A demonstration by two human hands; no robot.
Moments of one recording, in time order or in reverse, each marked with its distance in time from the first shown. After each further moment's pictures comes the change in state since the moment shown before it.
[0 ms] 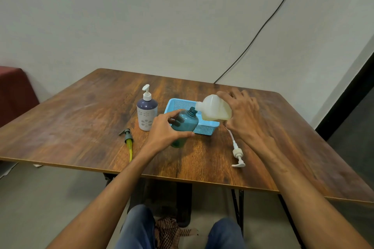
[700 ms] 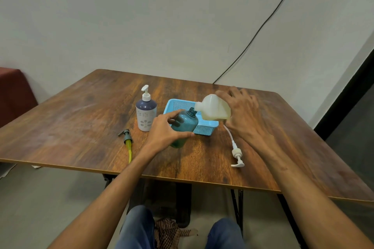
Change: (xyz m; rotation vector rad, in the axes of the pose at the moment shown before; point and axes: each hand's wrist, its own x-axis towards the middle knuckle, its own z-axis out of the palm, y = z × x) left_hand 0.002 -0.003 0.002 -0.001 0.004 -0.001; right_hand 0.002 -0.002 -0.010 -0.001 -0.013 -0.011
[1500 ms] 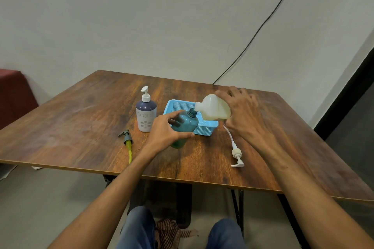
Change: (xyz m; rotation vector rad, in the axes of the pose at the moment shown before) left_hand 0.001 0.001 0.001 0.003 0.000 0.010; right_hand 0.000 -0.001 -0.007 -0.015 -0.032 0.003
